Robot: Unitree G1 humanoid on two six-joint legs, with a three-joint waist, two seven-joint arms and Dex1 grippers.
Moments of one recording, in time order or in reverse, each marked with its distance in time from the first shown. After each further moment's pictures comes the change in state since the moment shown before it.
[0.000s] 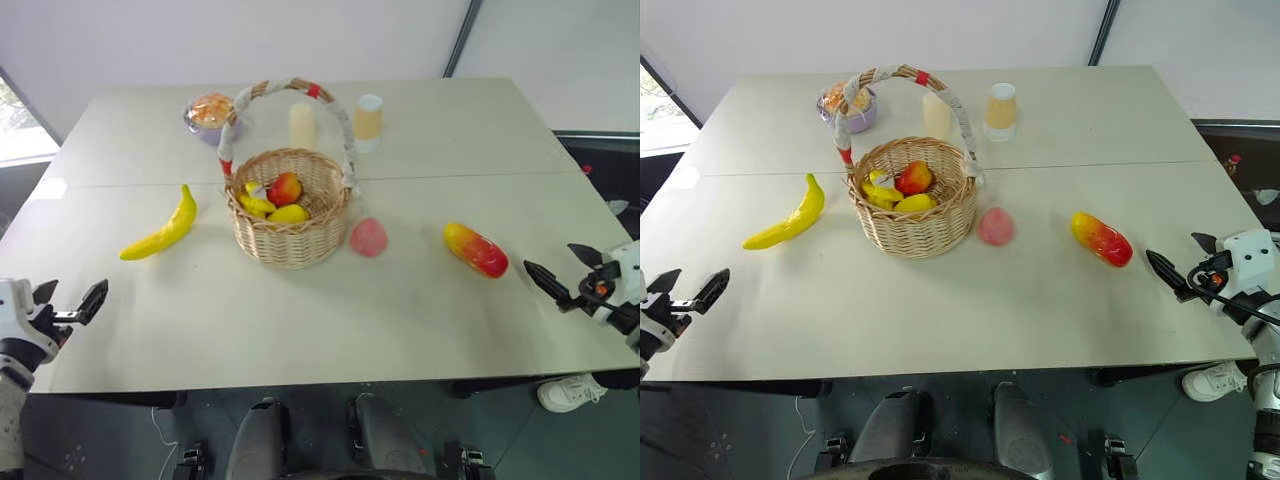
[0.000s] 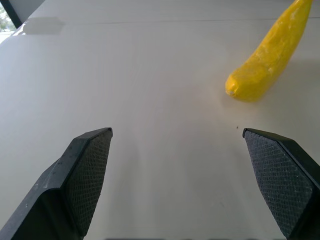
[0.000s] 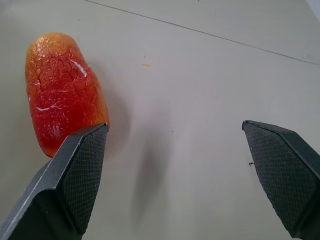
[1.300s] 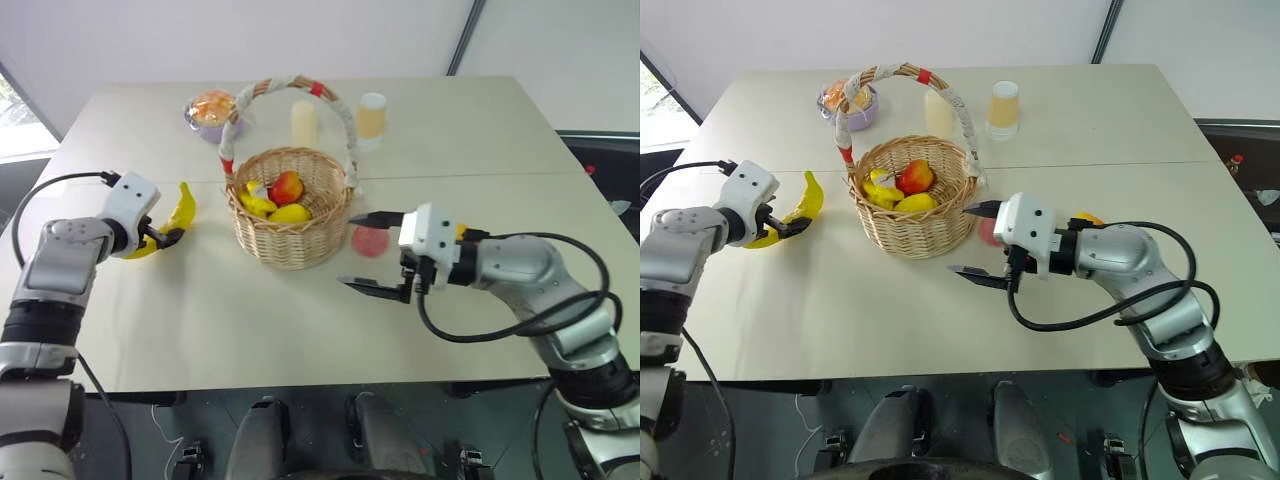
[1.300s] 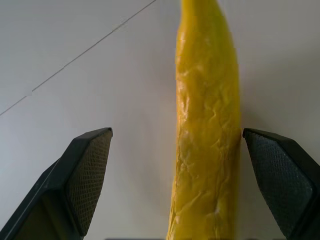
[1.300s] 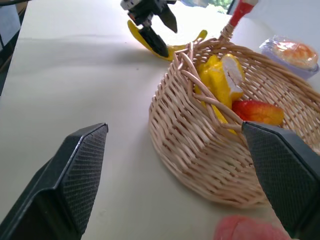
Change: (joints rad) left arm -0.808 0.228 -0.749 0.472 0.421 0.168 -0.120; right arm -0.434 0.080 0.702 -0.673 -0.012 0.287 0.099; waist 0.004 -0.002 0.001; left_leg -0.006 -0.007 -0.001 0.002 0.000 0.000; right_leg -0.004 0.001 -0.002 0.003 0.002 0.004
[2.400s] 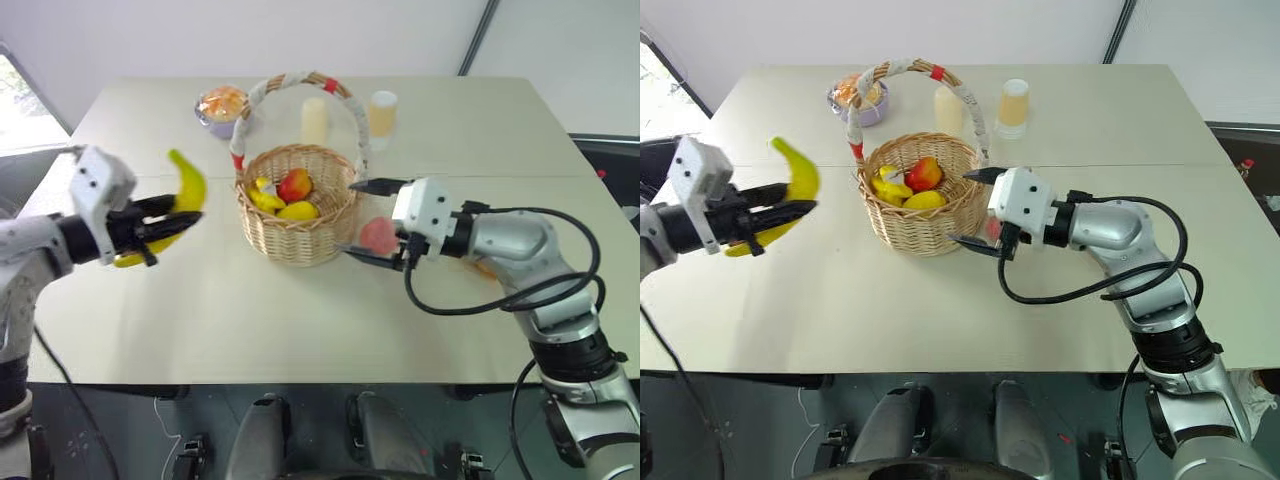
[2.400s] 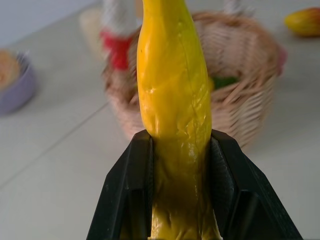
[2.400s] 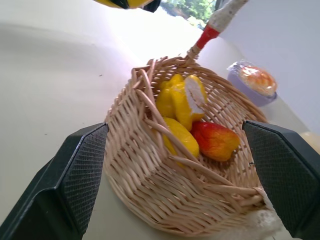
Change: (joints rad) left arm 0.223 0.010 0.346 -0.854 -0.472 0.251 -0.210; right arm -0.087 0.042 -0.075 0.123 -0.107 -0.076 0.008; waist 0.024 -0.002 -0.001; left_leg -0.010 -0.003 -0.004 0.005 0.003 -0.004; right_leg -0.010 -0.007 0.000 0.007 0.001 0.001
